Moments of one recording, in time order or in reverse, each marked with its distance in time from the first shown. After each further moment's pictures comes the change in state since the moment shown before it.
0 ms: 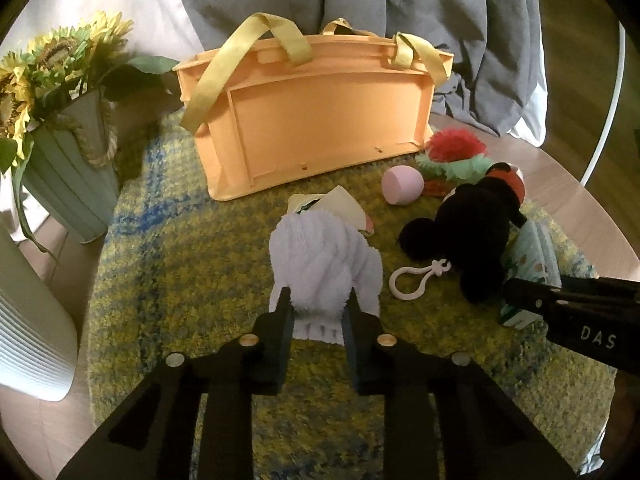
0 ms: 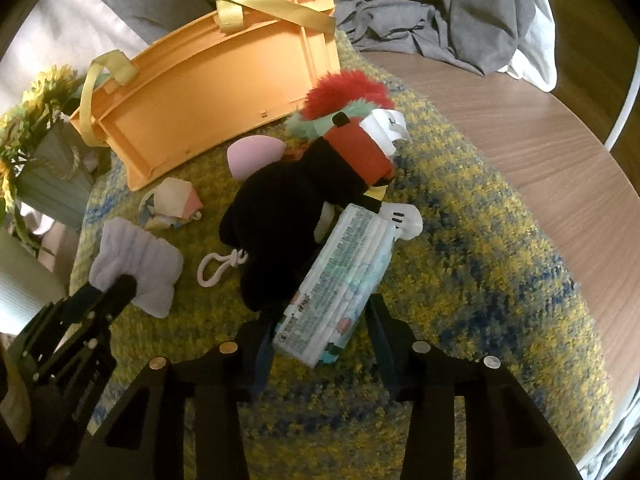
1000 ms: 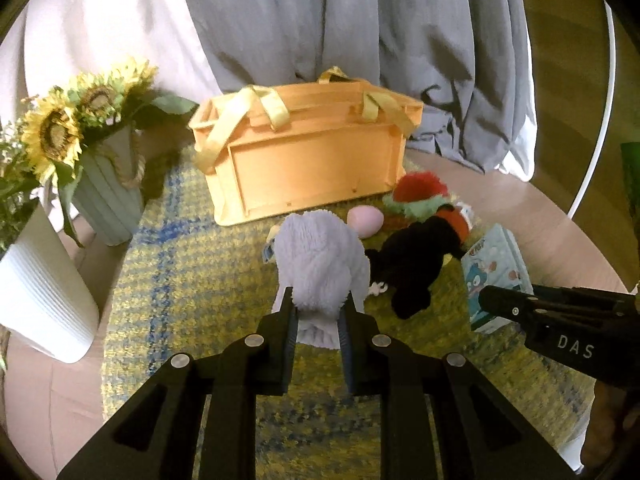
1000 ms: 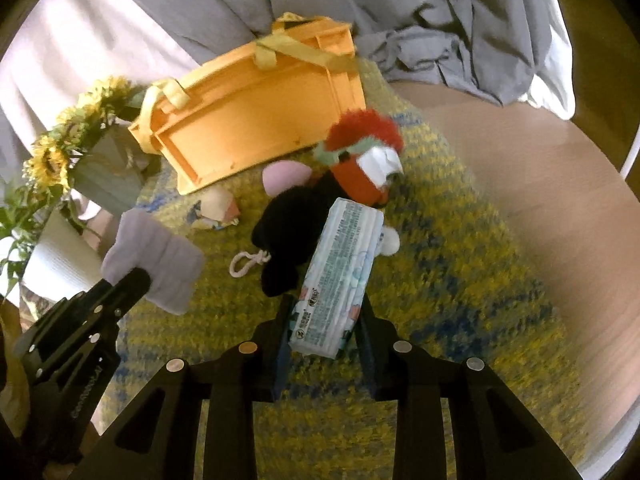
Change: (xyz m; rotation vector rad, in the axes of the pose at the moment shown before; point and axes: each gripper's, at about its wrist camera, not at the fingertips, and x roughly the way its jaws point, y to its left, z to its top) left arm -0.066 -0.046 0.002 -0.066 -0.112 0.064; right arm -0.045 -0.024 -0.002 -0.097 -0.081 0.160
